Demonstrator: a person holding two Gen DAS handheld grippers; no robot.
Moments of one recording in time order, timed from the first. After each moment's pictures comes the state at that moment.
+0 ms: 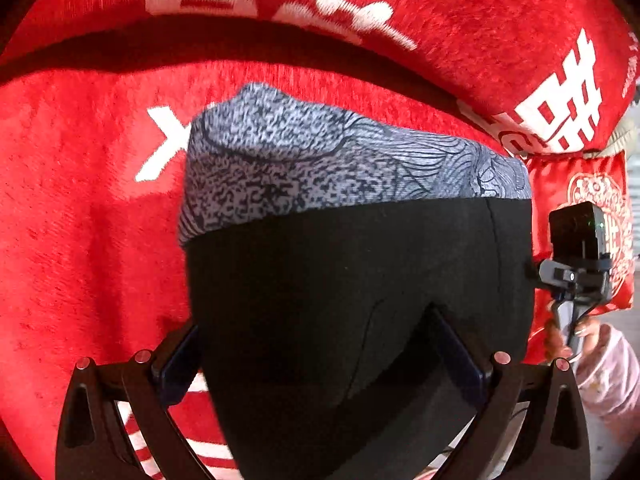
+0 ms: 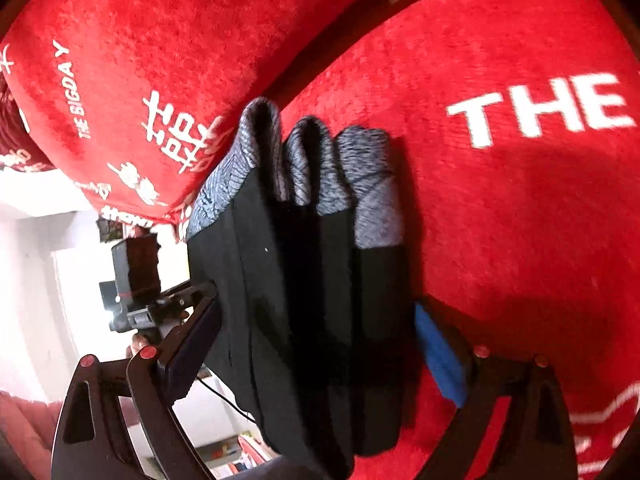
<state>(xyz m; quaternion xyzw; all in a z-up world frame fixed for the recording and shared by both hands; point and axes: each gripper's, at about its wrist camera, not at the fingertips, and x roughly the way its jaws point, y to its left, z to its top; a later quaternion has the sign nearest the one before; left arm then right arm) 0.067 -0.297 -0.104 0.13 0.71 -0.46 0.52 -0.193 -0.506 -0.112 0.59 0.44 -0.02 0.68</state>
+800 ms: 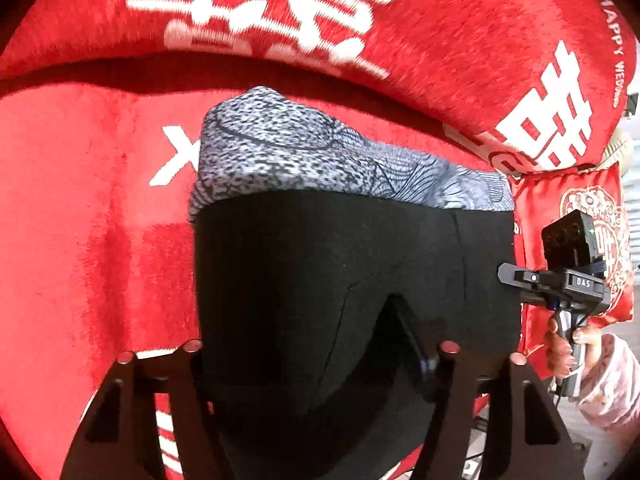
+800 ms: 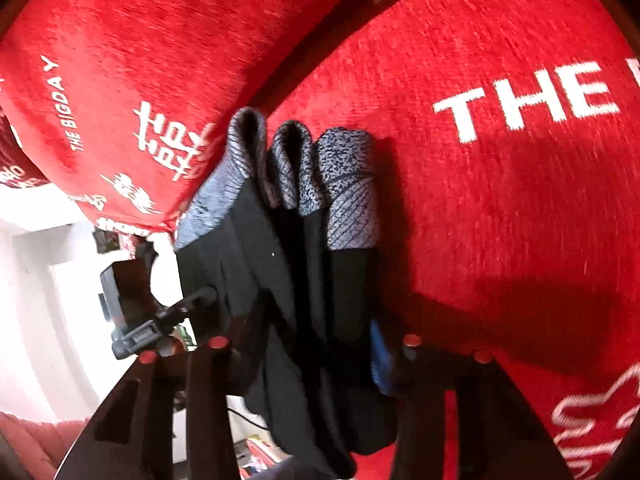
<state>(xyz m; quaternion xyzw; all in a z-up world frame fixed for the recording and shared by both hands) 0.050 -0.284 -0.064 0.11 0.67 -0.45 0.58 -0.212 -0.507 -0.101 0.61 0.44 -0.05 0.66</state>
